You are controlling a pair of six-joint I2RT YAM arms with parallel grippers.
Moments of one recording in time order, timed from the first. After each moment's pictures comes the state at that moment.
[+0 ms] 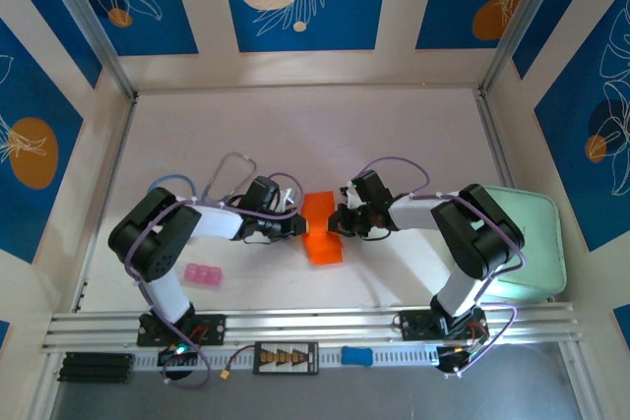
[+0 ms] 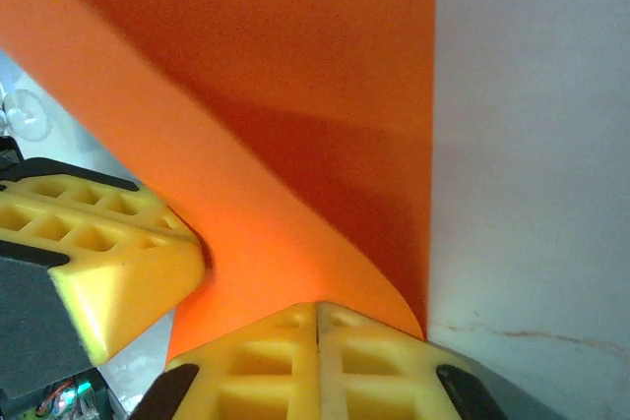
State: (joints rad) left arm -0.61 1.74 0.67 0.19 0.58 -0.78; right arm 0.55 1.69 0.69 -0.02 -0.54 0.72
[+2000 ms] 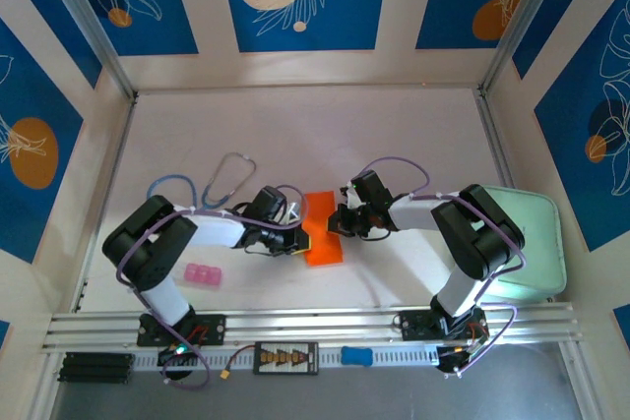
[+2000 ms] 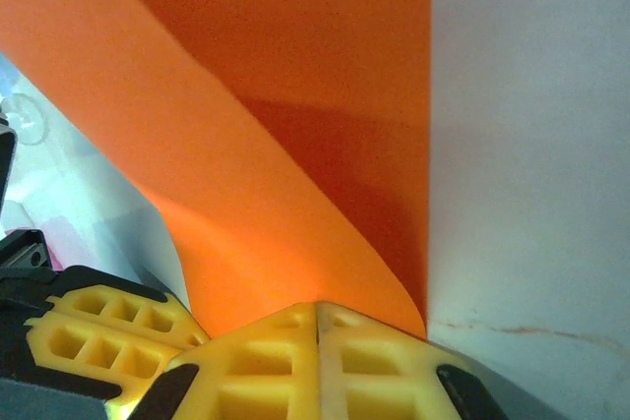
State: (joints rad) left arm -0.71 1.68 0.65 0.07 0.58 -0.85; right arm 0.55 1.68 0.68 -0.02 -0.53 0.73
